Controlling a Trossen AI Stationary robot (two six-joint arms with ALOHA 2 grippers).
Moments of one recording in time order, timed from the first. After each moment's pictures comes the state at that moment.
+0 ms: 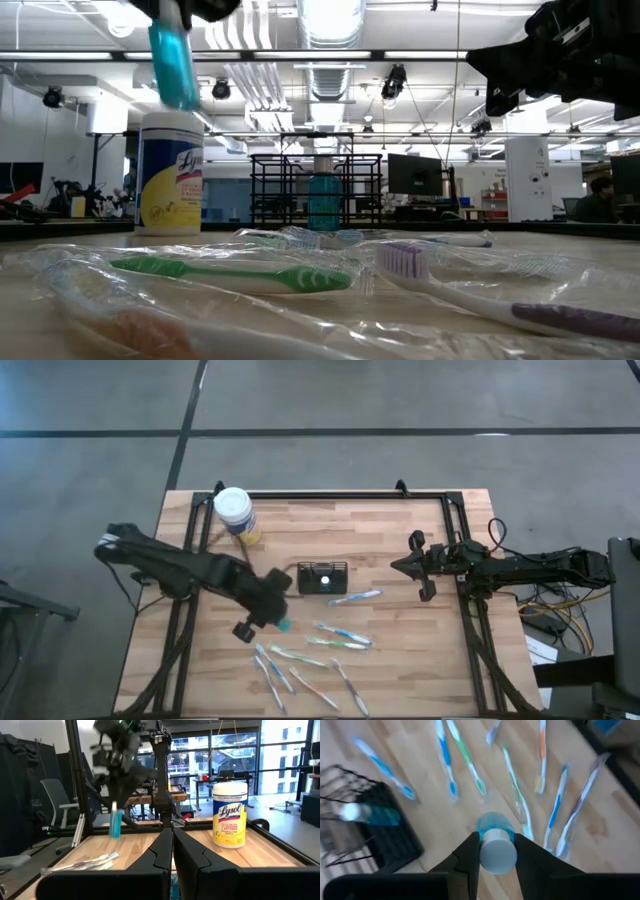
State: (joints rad) left arm -0.29 1.37 1.30 -0.93 0.08 0.23; right arm -0.18 0.71 0.04 0.83 -0.23 0.13
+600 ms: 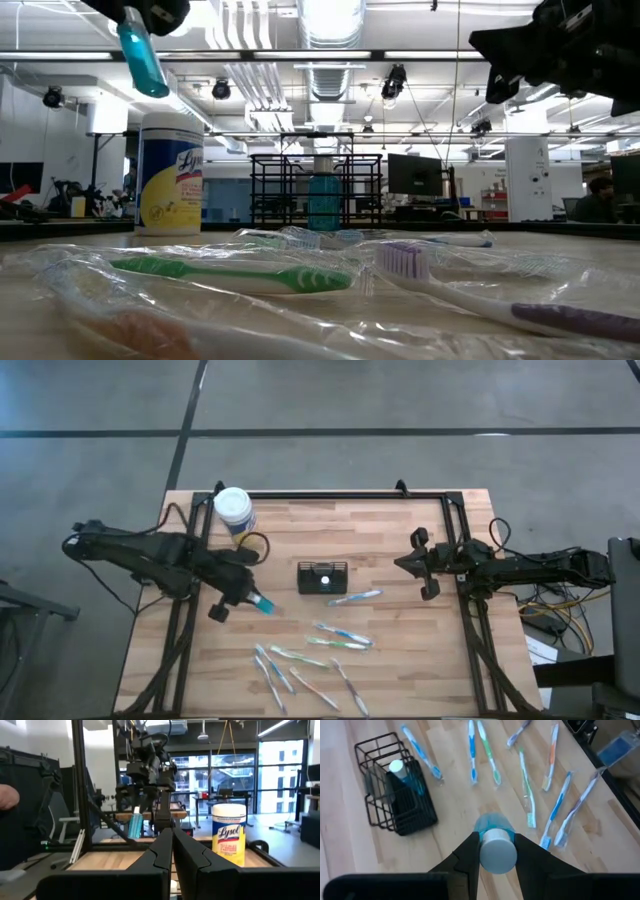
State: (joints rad) left arm -0.20 0.99 1.06 -0.91 0.08 0.15; right arm -0.18 0.71 0.04 0.92 -0.23 0.12
